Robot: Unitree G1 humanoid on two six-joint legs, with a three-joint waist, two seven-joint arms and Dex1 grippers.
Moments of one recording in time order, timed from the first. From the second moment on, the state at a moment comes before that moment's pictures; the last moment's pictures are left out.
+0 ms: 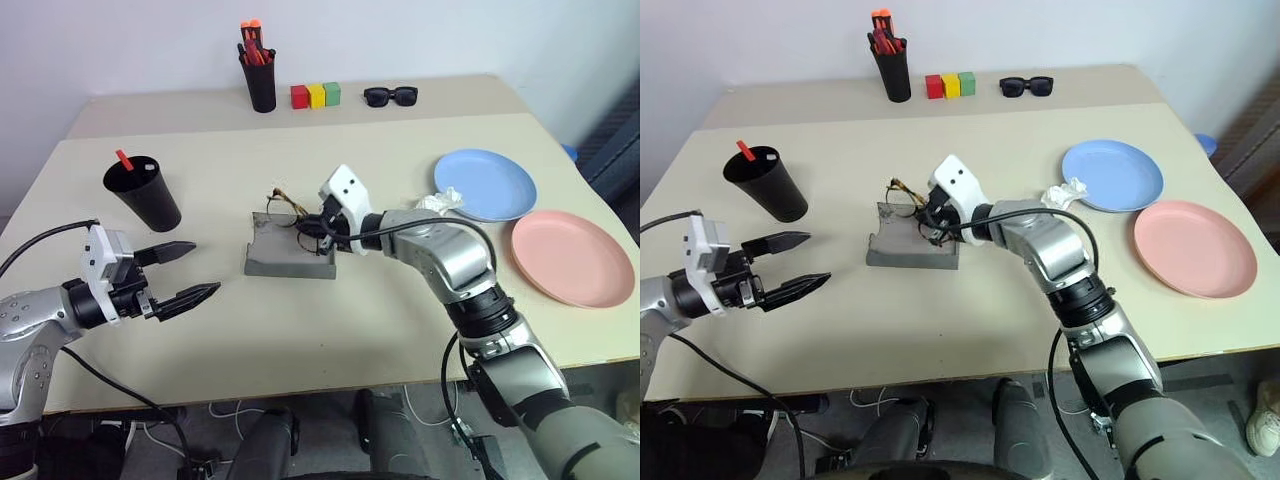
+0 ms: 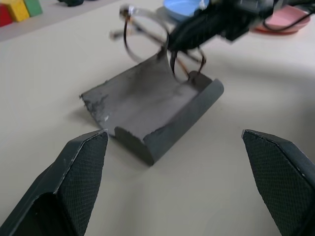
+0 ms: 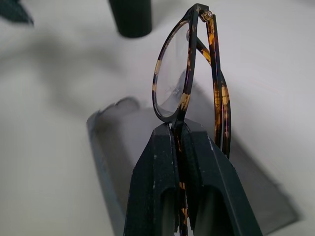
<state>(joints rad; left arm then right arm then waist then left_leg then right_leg) 0.01 0.79 0.39 -0.25 -0.61 0.38 -1.09 -0.78 -0.31 0.35 0.04 0.29 0.73 0.68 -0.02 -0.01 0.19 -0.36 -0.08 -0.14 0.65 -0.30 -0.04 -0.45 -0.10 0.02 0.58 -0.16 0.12</state>
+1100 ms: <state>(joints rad) -0.20 0.74 0.30 -0.23 -0.57 0.39 -0.96 -0.80 -0.25 0.15 0.10 0.35 0.63 0.86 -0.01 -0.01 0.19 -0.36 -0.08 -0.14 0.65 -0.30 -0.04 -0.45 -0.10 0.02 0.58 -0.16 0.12</state>
